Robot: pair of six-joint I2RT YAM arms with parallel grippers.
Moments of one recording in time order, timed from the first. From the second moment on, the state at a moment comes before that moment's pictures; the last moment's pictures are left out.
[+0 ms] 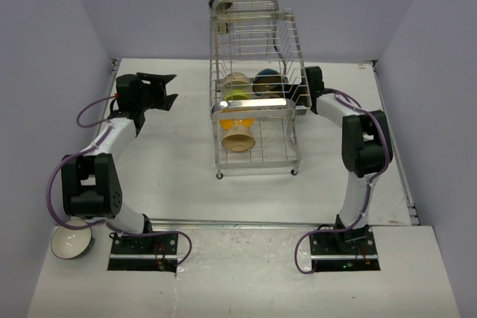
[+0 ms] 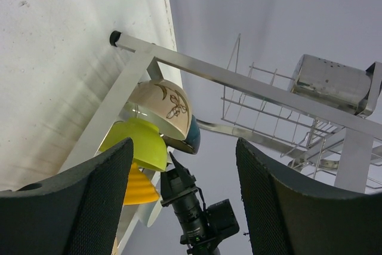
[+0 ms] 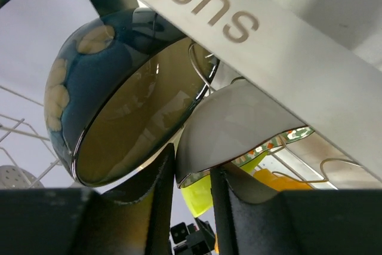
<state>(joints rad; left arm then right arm) 0.04 1.54 1.01 0.11 0.29 -1.51 0.20 2.01 1.41 -0.14 -0.30 1.73</state>
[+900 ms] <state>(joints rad) 0.04 1.56 0.98 0.17 0.33 -1.51 0.23 1.86 1.24 0.00 -0.24 1.70</state>
